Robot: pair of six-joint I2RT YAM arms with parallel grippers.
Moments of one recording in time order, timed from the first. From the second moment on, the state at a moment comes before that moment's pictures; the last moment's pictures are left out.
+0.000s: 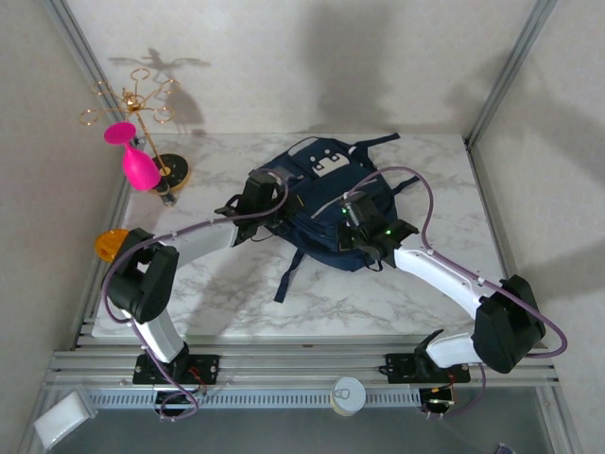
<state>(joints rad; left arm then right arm) -0.52 1.73 1.09 0.05 0.18 -0.99 0.68 1.37 0.98 -0.51 0.19 0.38</state>
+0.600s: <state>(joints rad) -0.62 1.50 0.76 0.36 0.11 -1.29 0.68 1.43 0.97 -0.43 0.09 0.35</state>
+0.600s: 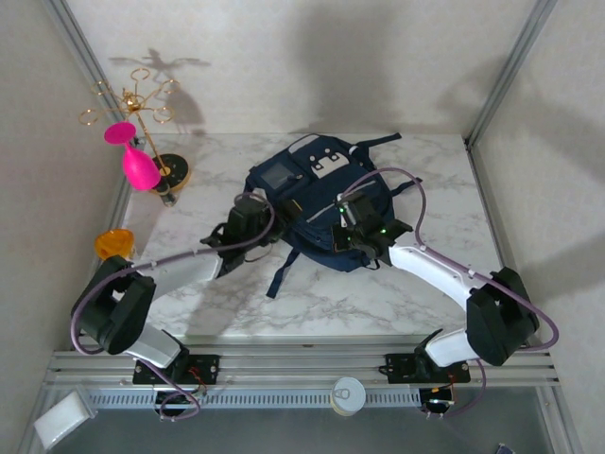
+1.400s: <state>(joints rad) -0.79 1.78 0.90 0.48 -0.15 -1.68 0.68 1.43 0.94 -0.41 0.11 0.35</state>
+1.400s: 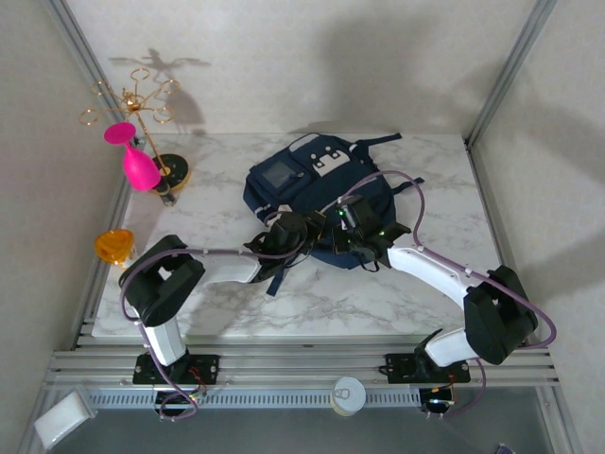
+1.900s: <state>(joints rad) -0.70 1.62 0.79 0.36 -0.09 -1.44 0.66 1.42 0.97 -0.49 0.18 0.32</state>
